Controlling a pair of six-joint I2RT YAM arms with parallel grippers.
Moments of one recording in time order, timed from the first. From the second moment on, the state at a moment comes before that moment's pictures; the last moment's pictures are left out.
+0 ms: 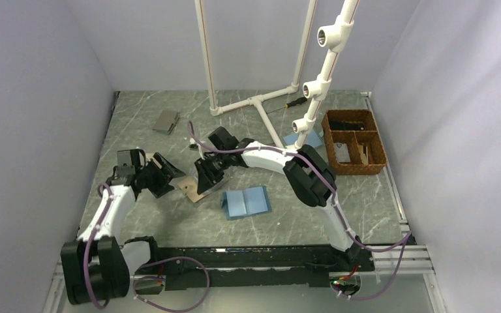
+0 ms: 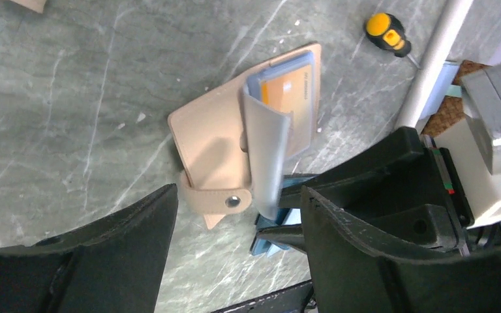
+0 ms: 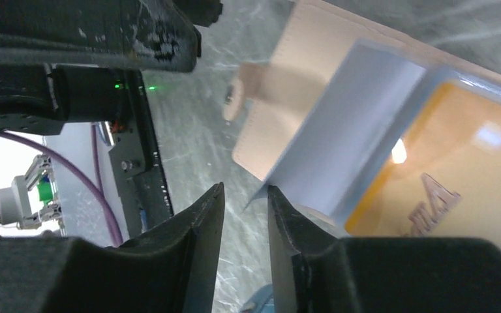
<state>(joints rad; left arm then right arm) 0.13 1.11 0.60 -0.43 0.44 -0.72 0.86 2.22 1.63 -0.31 -0.80 0.22</state>
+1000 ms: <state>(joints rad) 0.14 1.12 0.32 0.19 0.62 -1.01 0.82 2.38 1.76 -0.38 -0.93 0.25</state>
